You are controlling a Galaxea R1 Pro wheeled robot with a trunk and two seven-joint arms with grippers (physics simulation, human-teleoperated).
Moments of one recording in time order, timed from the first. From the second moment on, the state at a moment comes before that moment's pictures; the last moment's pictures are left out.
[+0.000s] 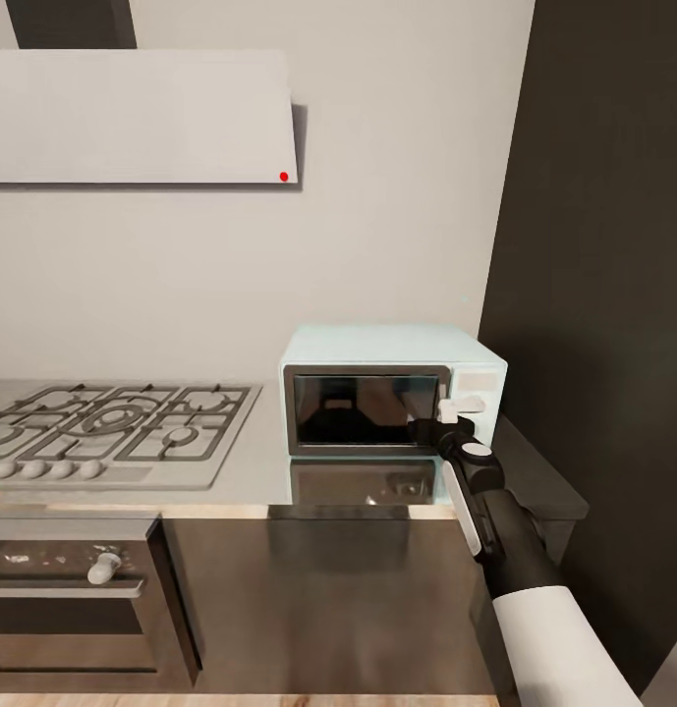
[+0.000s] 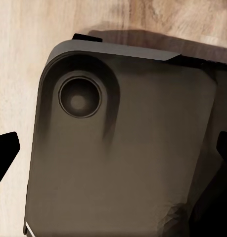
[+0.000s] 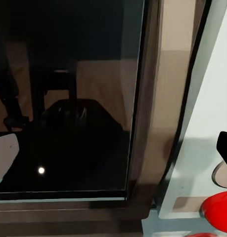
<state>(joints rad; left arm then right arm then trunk) 0.00 -0.03 0.01 -0.03 0.18 -0.09 0.00 -0.67 0.09 0.05 -1.25 0.04 0.55 -0.12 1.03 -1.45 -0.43</state>
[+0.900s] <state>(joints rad) 0.00 -0.03 0.01 -0.03 0.18 -0.09 0.00 -0.67 0.08 0.05 -1.22 0.04 0.53 -0.13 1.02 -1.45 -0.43</state>
